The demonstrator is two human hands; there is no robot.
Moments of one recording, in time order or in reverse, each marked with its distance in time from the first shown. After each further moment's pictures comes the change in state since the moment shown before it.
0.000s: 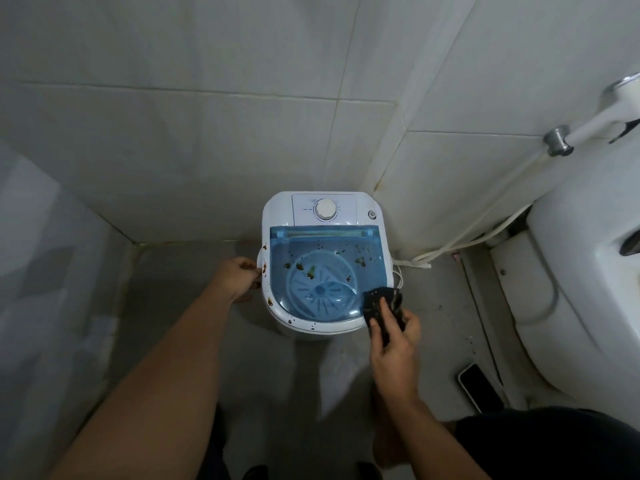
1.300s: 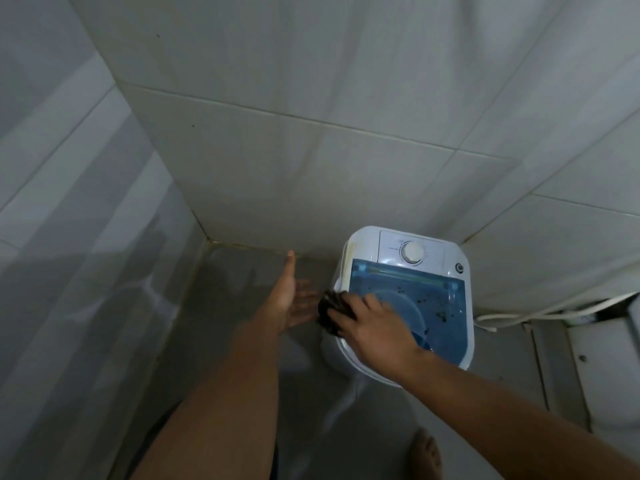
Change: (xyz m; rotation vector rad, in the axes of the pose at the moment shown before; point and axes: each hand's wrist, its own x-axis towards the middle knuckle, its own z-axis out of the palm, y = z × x) left_hand 0.000 0.000 -0.045 -0.576 -0.075 -0.220; right_hand 0.079 -0.138 0.089 -0.535 -0.614 -1.070
